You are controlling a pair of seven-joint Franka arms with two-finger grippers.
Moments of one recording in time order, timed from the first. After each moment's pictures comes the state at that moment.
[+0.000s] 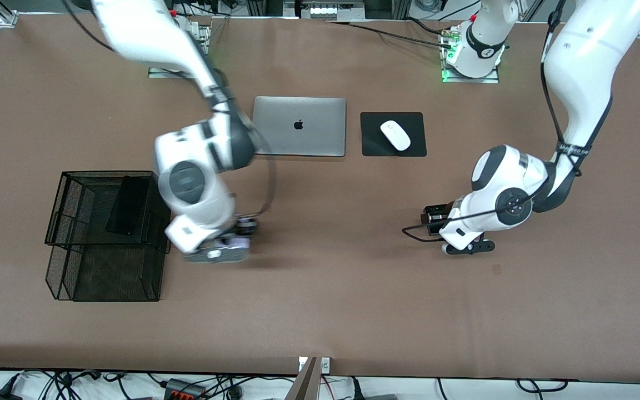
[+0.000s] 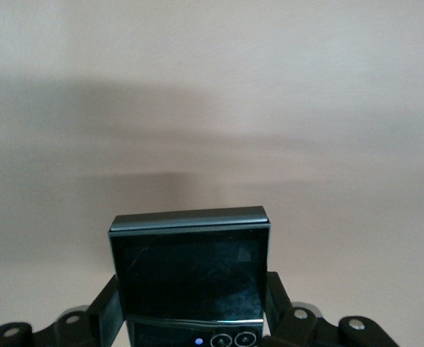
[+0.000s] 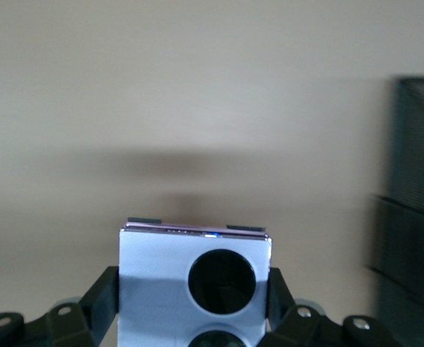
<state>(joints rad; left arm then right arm) 0.21 0.65 -0.57 -1.67 0.19 2.08 -0.49 0.53 0.71 -0.23 -1.25 0.10 1.89 0.33</state>
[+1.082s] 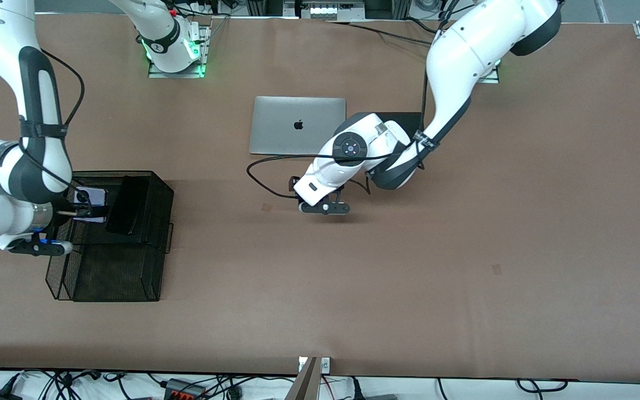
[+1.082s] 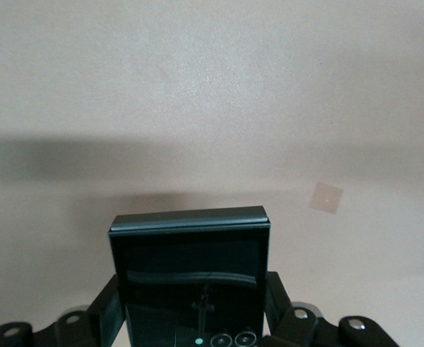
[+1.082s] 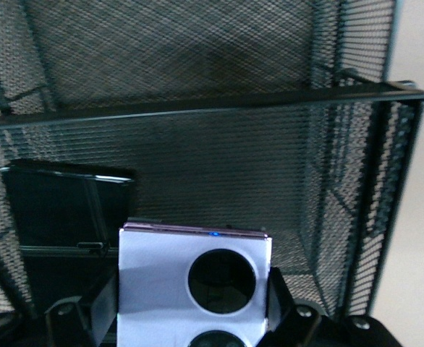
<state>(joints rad) -0.34 0.90 -0.54 -1.41 0.19 2.34 -0.87 0.07 0.58 -0.23 -1.48 0.10 1.73 -0.10</state>
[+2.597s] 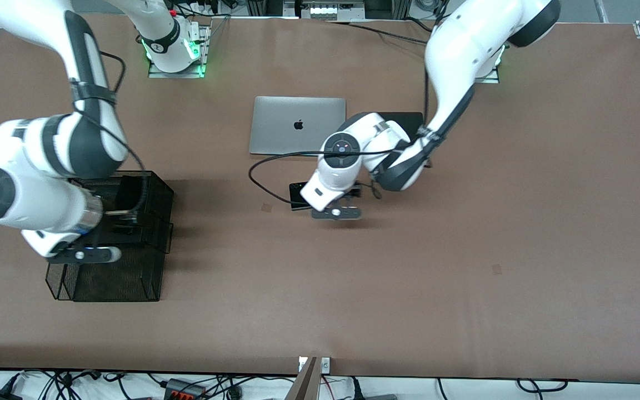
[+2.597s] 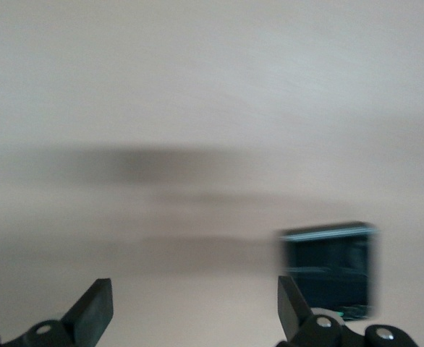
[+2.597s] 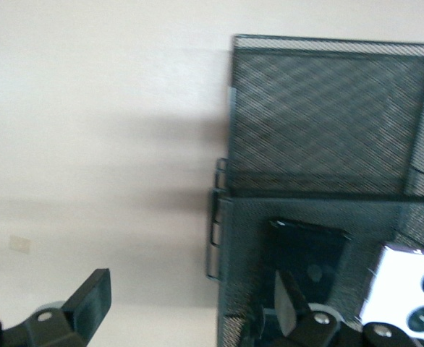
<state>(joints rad) -0.38 0.79 -0.40 -1.35 0.29 1.98 -0.88 0.31 0.55 -0.19 -1.37 0.10 1.81 0.03</state>
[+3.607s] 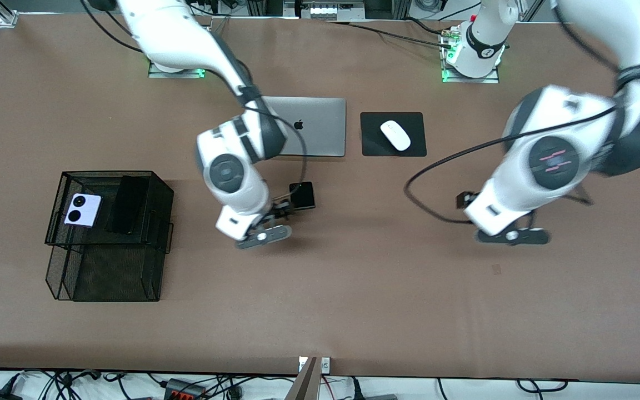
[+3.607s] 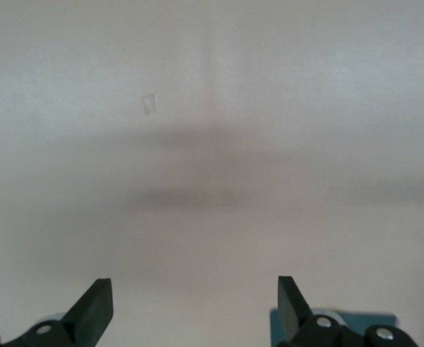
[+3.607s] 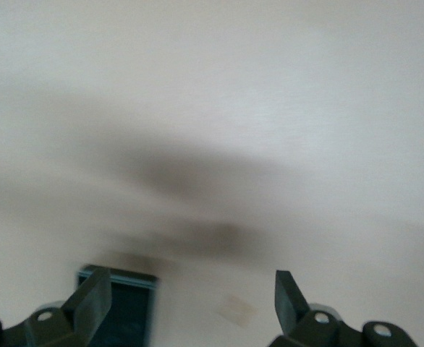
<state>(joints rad) 0.05 0.44 -0.38 -1.36 0.23 1.59 -0.32 0.71 0.77 -0.17 -1.37 0.20 2.19 0.21</state>
